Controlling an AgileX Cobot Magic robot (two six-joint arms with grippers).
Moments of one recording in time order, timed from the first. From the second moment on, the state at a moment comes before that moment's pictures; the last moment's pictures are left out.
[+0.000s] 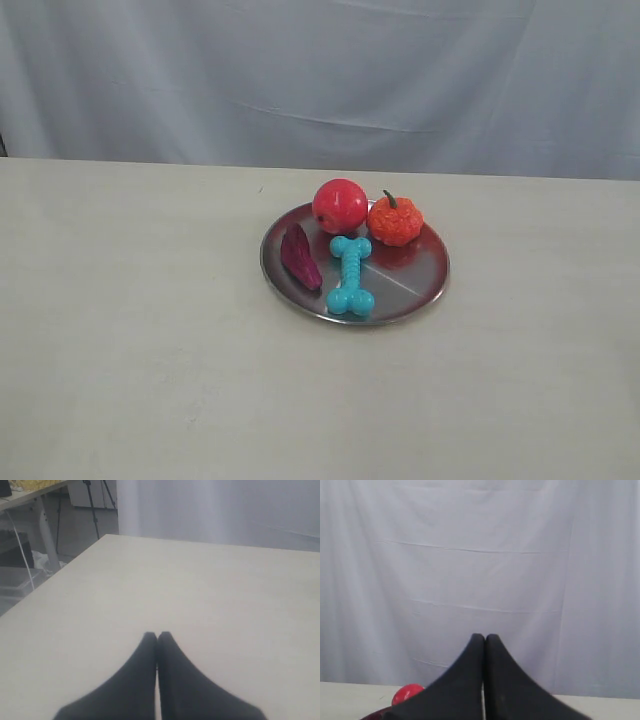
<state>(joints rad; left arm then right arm) 0.25 0.00 0.00 0.00 0.35 0.02 -0.32 0.01 0.00 -0.06 -0.18 0.13</state>
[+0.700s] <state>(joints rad) 0.25 0.00 0.00 0.00 0.35 0.02 -0.31 0.03 -0.22 -0.05 -0.25 0.64</state>
